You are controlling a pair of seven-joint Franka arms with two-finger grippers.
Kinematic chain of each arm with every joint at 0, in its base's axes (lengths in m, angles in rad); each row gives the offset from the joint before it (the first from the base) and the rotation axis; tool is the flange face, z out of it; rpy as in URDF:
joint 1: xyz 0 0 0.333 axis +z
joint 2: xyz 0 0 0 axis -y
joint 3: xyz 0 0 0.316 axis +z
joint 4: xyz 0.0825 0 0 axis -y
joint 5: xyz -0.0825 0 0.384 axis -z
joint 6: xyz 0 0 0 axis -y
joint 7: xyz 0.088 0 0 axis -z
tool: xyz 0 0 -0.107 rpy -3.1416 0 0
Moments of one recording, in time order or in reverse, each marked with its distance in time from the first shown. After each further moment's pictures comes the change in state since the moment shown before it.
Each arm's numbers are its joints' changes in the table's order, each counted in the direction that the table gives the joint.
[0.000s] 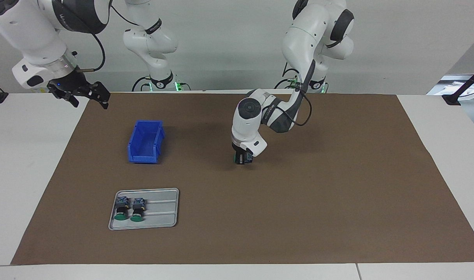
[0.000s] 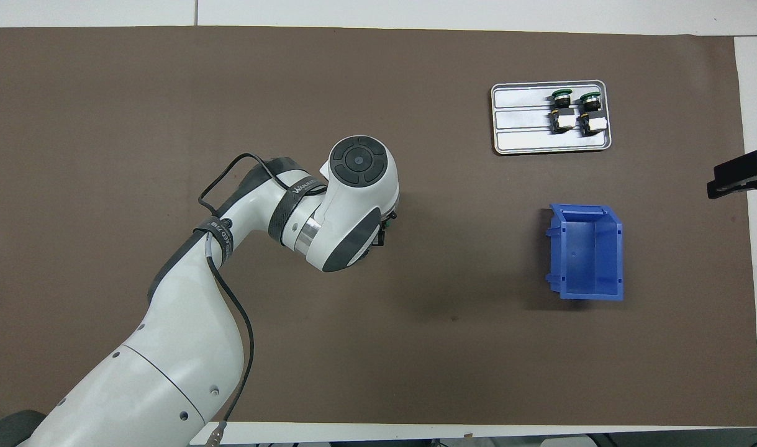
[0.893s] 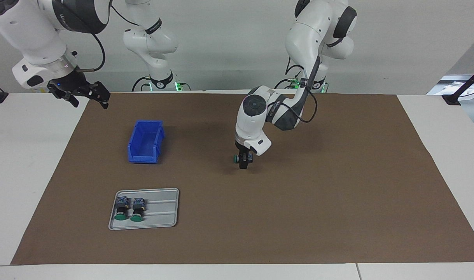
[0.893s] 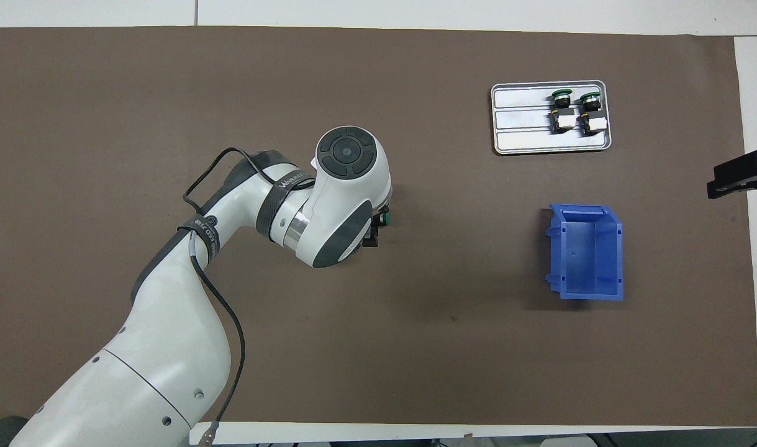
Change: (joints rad) left arm 0.019 0.020 0.000 0.000 0.000 -0.013 0.022; right arm 0.000 0.000 0.000 0.000 0.000 0.000 0.000
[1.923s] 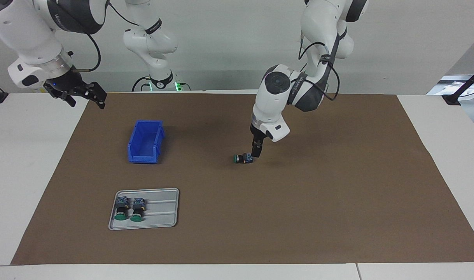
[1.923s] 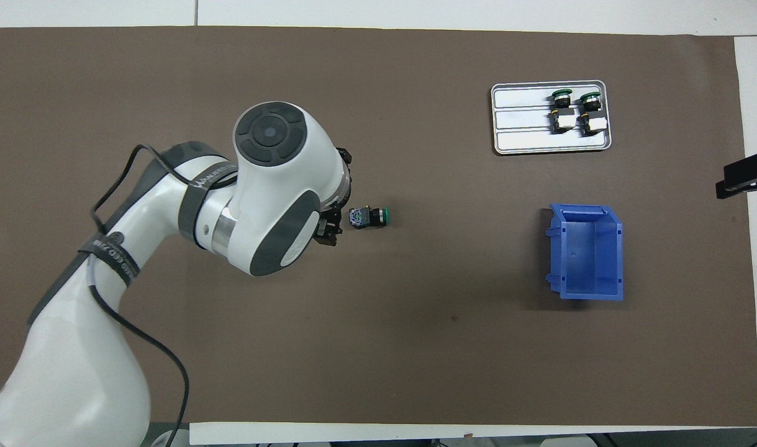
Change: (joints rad) left arm 0.041 0.139 0.000 -0.038 0.000 -0.093 0.141; right arm 0.000 0.000 -0.007 0.000 0.000 0.000 0.000
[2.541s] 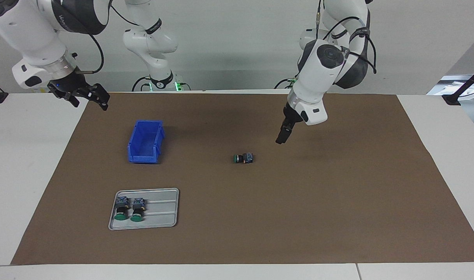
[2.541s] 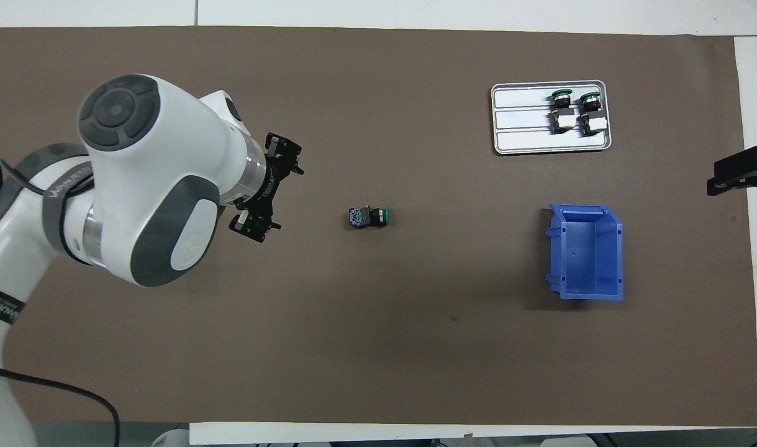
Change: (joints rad) left arm 0.159 0.247 -0.002 -0.135 0.117 -0.071 0.410; right arm 0.011 -0.003 -0.011 0.000 0.000 0.003 0.052
